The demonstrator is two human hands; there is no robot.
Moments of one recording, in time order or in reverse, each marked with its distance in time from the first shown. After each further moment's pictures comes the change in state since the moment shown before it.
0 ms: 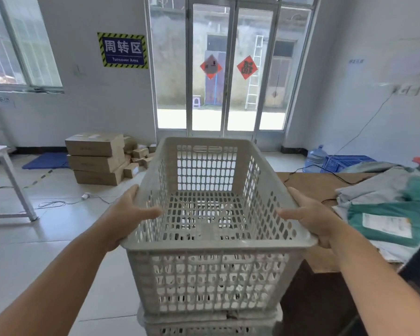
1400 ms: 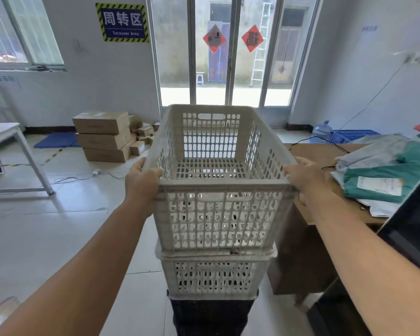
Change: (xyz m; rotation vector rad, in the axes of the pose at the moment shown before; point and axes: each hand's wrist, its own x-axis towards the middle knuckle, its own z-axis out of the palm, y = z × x) left_hand -0.062 -0.012 0.034 -0.463 0.343 0.014; right_hand -0.021 0.027 0.035 0.128 0.504 -0.043
